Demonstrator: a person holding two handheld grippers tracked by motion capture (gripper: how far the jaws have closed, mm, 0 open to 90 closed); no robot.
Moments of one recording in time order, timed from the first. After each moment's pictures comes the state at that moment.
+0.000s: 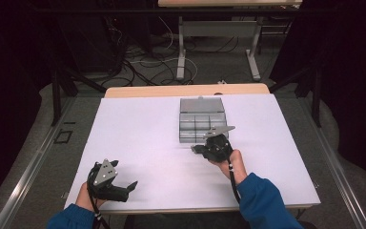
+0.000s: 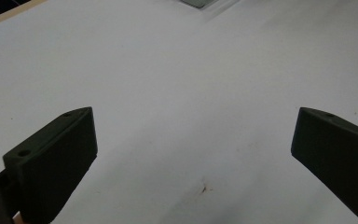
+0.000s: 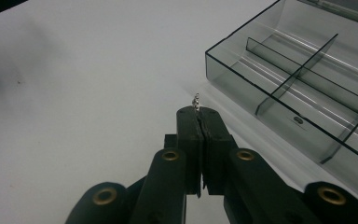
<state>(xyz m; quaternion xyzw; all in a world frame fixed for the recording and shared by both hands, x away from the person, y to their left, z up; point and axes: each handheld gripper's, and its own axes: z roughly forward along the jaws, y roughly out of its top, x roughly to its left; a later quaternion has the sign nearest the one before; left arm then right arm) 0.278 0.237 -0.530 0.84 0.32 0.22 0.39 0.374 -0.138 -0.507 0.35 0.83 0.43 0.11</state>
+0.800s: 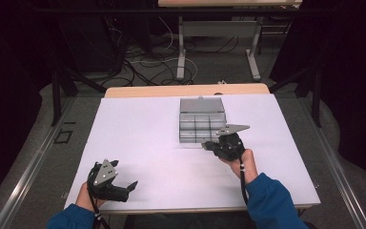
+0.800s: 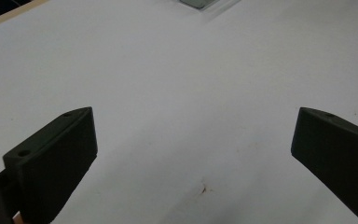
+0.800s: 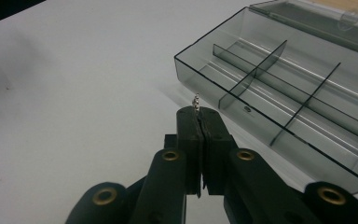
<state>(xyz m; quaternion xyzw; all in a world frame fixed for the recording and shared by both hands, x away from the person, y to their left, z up) 0.278 0.236 -0.530 0.84 0.32 0.22 0.39 0.368 -0.170 -0.494 0.36 0.81 0.44 0.14</state>
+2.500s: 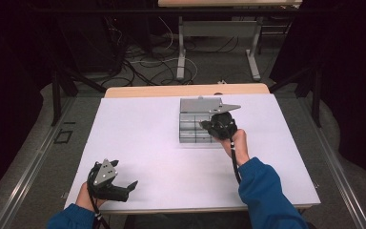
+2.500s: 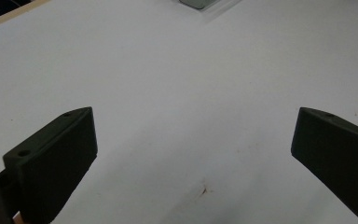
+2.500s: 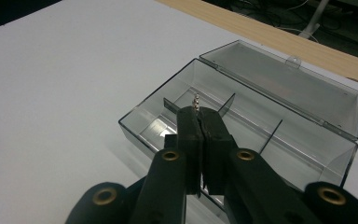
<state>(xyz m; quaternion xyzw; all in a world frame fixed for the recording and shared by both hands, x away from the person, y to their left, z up) 0.279 0.237 -0.530 0.84 0.31 0.22 0.39 0.423 -0.148 -0.471 0.38 0.80 0.42 0.20</state>
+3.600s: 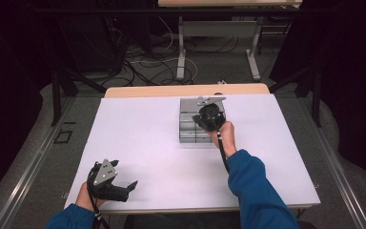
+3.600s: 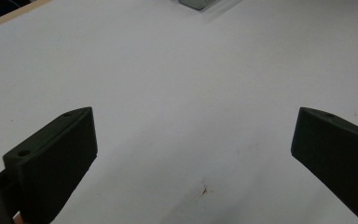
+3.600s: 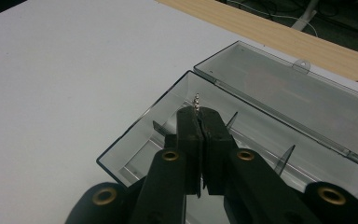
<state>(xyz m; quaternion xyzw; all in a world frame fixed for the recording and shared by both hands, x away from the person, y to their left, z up) 0.279 0.237 -0.530 0.83 0.31 0.22 0.40 0.461 -0.118 -0.480 0.41 0.80 0.40 0.20</state>
